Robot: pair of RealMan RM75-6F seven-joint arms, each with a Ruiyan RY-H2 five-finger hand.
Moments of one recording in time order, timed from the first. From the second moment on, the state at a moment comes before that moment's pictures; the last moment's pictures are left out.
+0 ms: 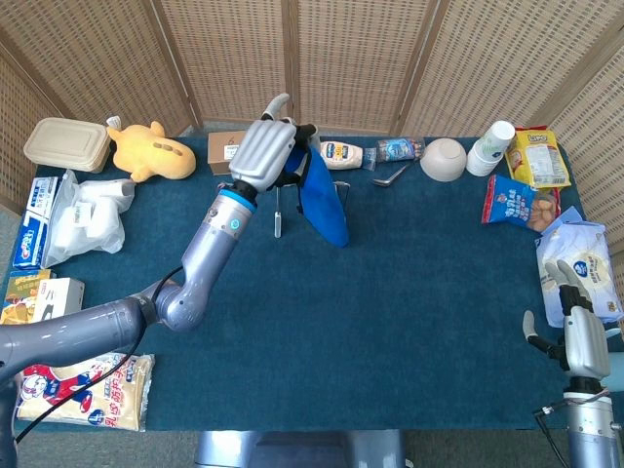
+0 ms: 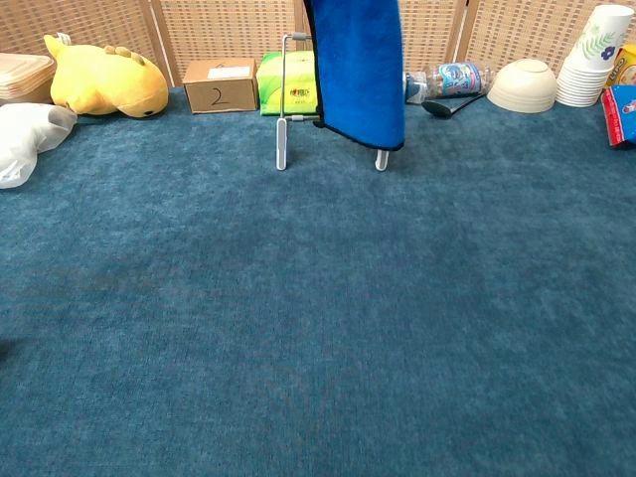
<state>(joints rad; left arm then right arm) -1.23 -1.50 -0.54 -1.33 0.80 0.88 0.26 0.09 -1.19 0.18 -1.74 -1.29 1.44 0.23</state>
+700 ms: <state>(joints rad) -1.28 -1.51 -0.50 -1.23 0.66 0.86 0.33 0.08 -1.19 0.18 -1.73 -1.30 1.43 0.24</state>
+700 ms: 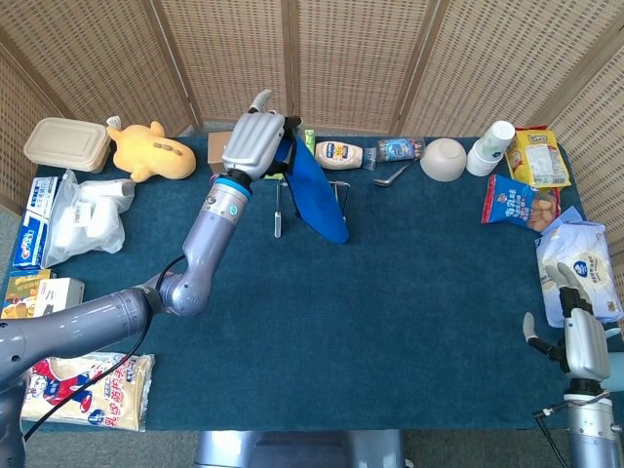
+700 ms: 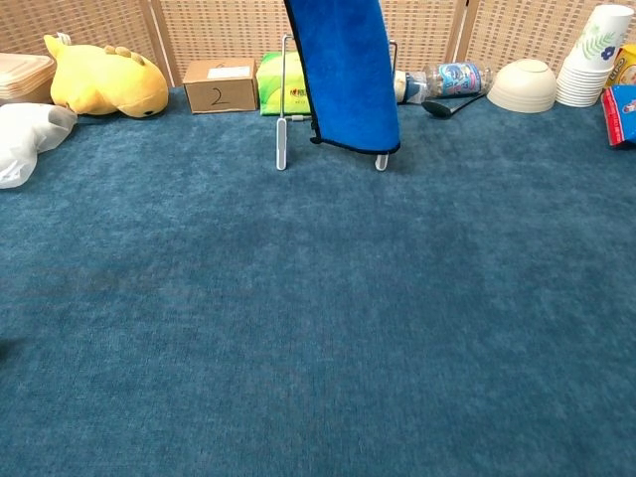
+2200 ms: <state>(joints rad) -1.60 -2.01 -0.49 -0.24 0.78 0.62 0.39 0.05 -1.16 0.18 -1.78 -1.29 1.46 0.21</state>
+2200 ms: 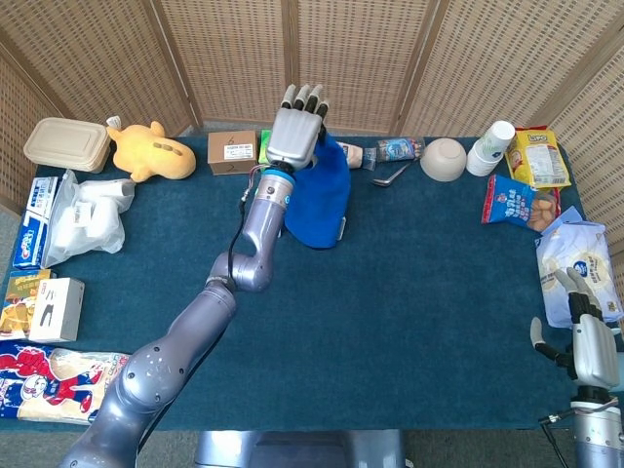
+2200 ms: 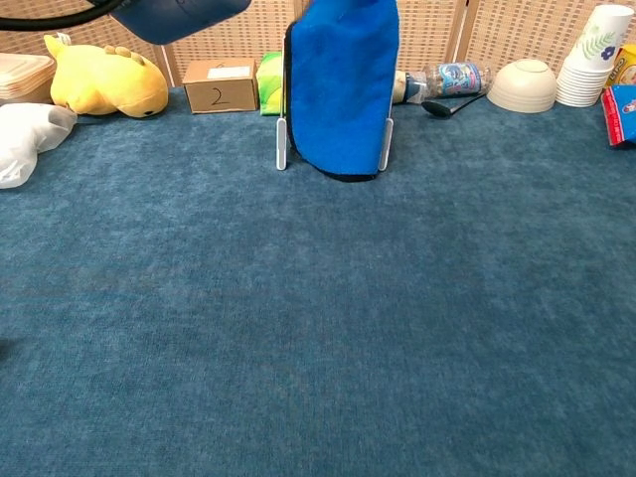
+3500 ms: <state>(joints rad) -1.04 -1.51 -0.49 -1.35 0.70 0.90 0.47 0.10 -1.09 0.20 -1.84 -1.29 1.41 0.10</state>
